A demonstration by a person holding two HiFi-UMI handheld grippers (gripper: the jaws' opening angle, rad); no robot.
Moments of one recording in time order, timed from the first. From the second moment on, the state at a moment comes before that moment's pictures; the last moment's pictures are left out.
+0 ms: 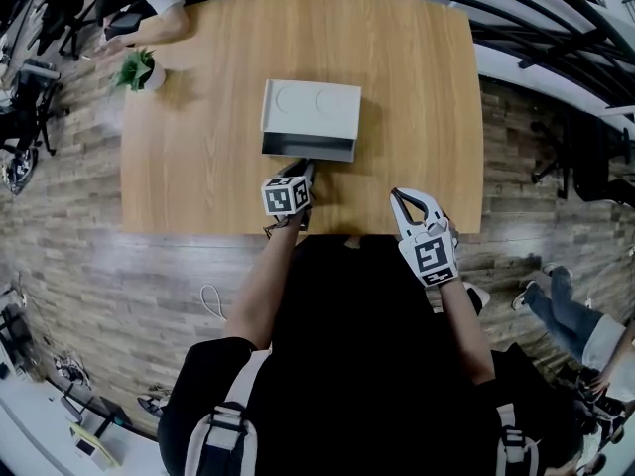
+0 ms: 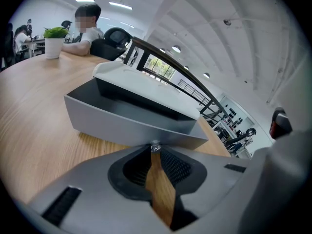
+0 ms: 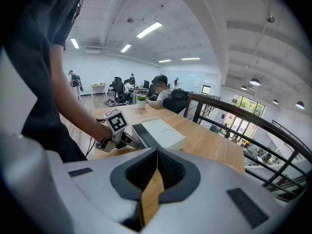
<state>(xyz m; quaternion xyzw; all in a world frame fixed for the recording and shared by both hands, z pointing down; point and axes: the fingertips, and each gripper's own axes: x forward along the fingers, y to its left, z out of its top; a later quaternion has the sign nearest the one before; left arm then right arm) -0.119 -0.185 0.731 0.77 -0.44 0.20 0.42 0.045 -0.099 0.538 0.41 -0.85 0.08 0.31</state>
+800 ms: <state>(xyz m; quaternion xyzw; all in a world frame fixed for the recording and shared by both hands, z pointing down) -0.123 -0.170 0.732 0.77 -0.44 0.20 0.42 0.040 -0.091 0.542 0.40 -0.86 0.08 0.31</state>
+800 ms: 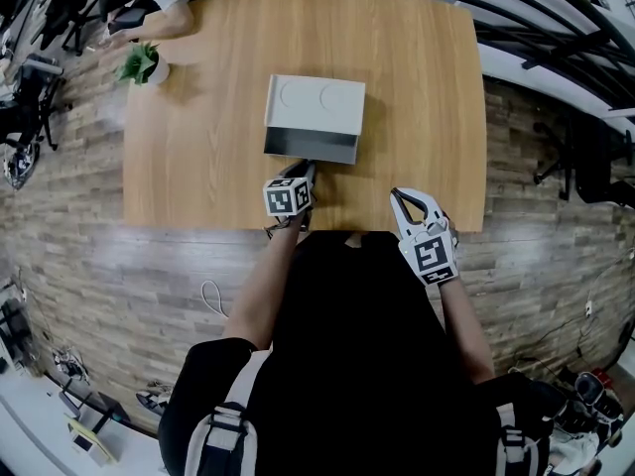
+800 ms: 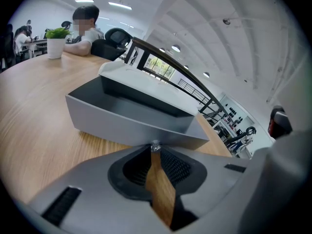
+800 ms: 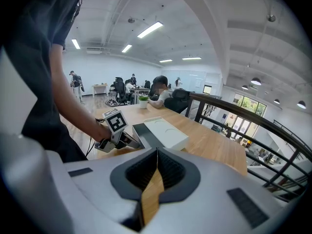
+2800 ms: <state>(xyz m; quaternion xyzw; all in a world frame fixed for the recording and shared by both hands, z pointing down) -0.139 -0.126 0.736 0.75 -0.45 0.19 0.45 0.014 -0.083 0.547 0.36 -0.87 0.07 0.31</state>
